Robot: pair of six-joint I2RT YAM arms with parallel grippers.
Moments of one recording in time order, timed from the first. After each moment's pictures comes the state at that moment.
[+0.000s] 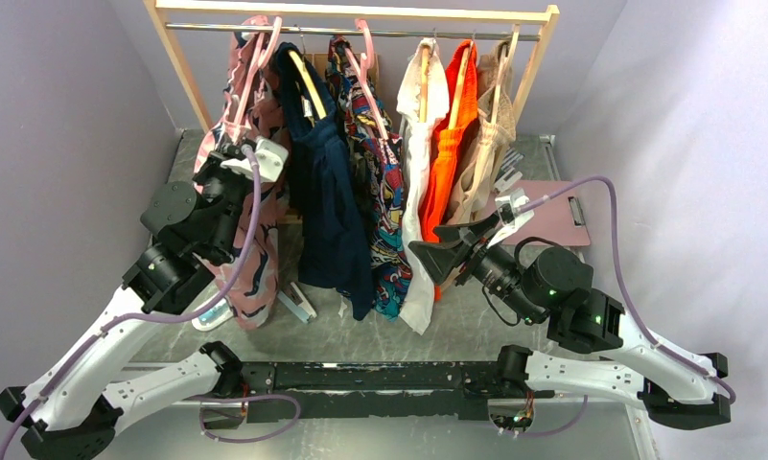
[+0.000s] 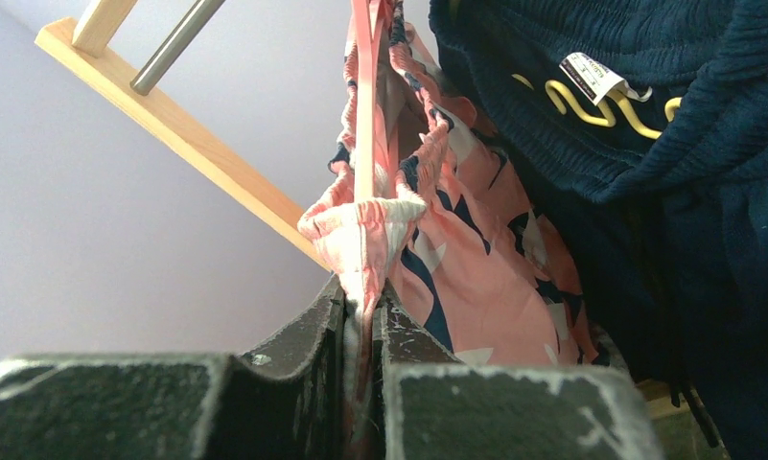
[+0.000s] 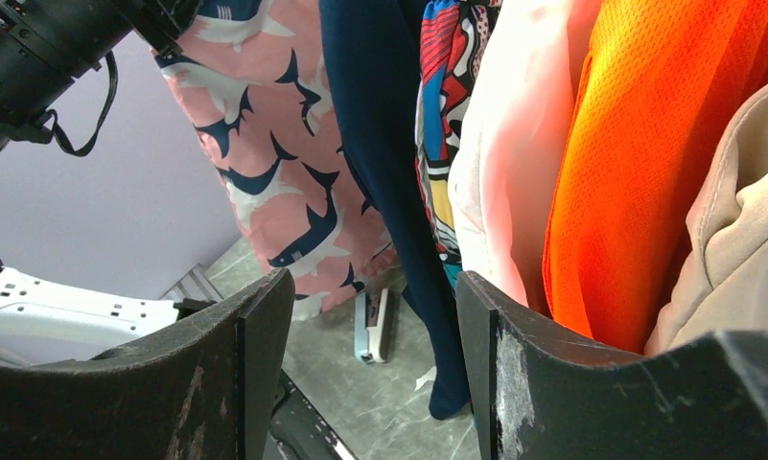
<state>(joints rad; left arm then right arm) -0.72 0.86 1.18 -0.11 -0.63 0.81 1.20 0.65 1.02 -0.33 0.43 0.33</state>
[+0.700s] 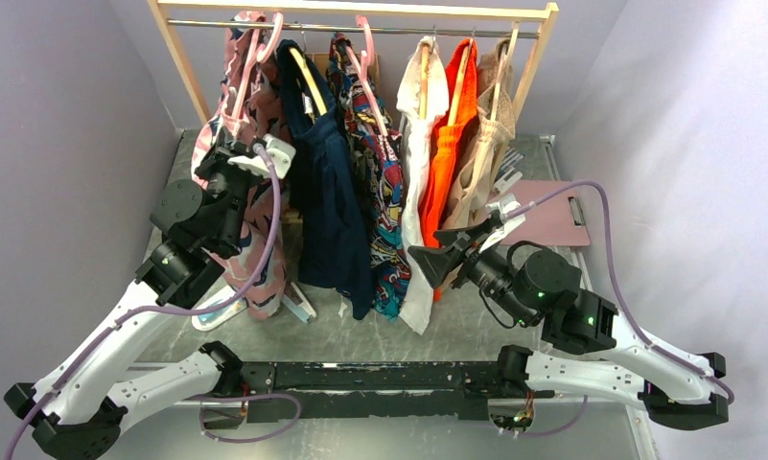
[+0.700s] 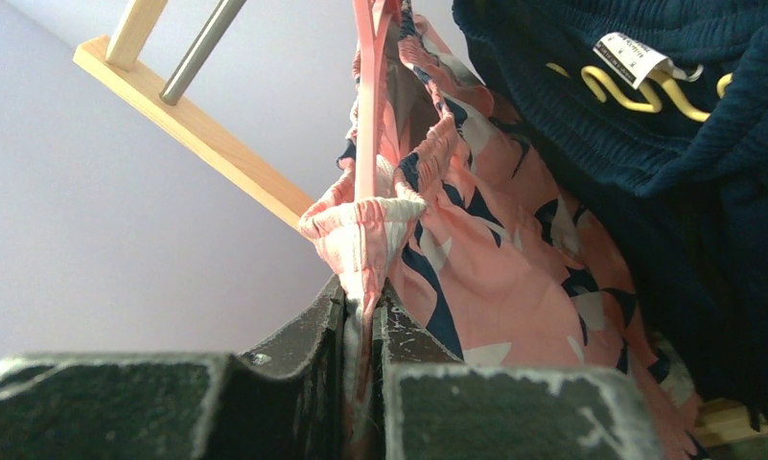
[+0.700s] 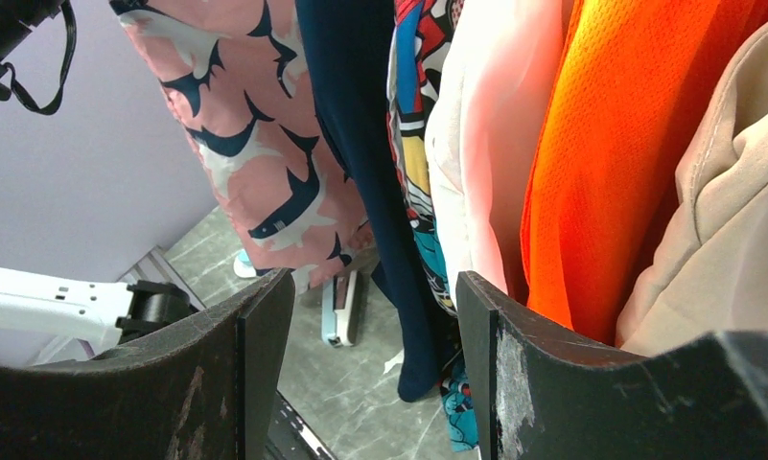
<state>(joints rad) -0.68 0.90 1.13 0.02 -0.62 0.92 1.20 0.64 0.97 -0.34 0.45 0.30</state>
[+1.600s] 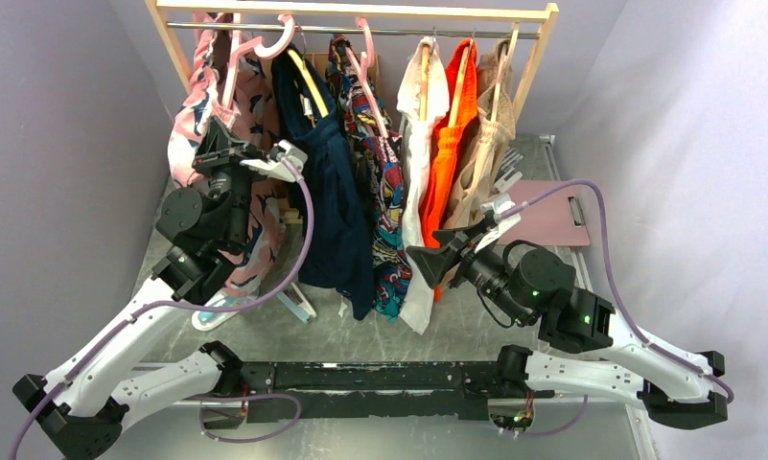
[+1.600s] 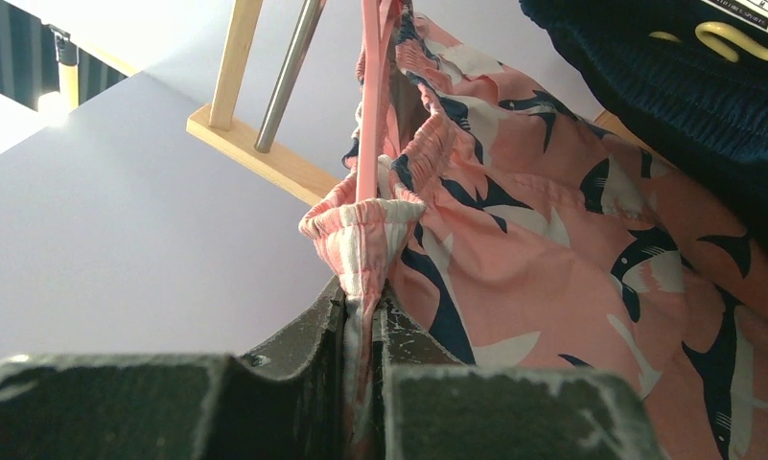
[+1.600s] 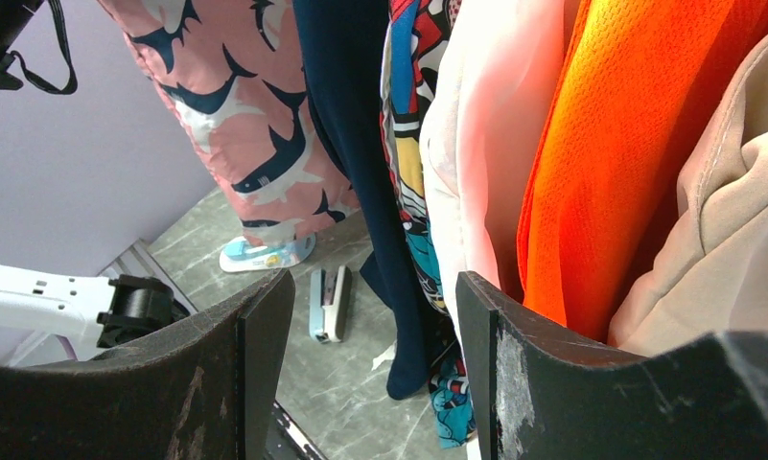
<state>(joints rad) -0.67 0.91 1.03 0.29 -0.64 1.33 1.20 0.65 0.97 -0.34 0.46 0.27</state>
